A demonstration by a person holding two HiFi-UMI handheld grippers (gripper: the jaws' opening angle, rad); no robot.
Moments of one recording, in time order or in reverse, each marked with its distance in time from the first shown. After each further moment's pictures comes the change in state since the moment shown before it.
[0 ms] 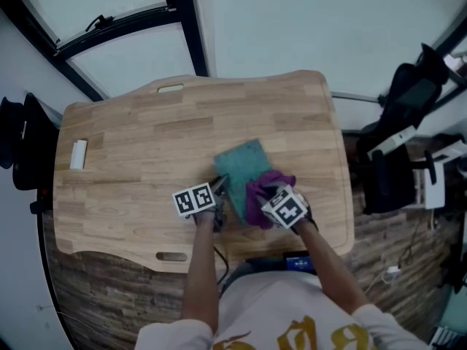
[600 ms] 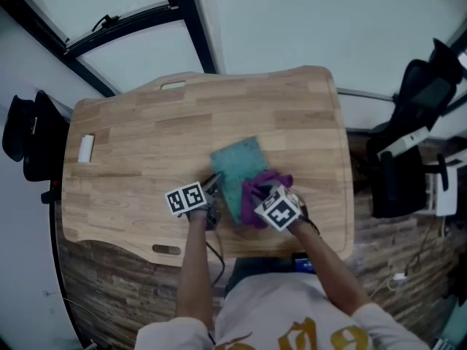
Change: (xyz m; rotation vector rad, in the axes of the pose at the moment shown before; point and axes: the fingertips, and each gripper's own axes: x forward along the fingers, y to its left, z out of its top) left arm -0.002 -0.001 0.003 -0.035 -0.059 0.020; right arm -0.002 -0.005 -0.002 -0.090 -0.038 0.050
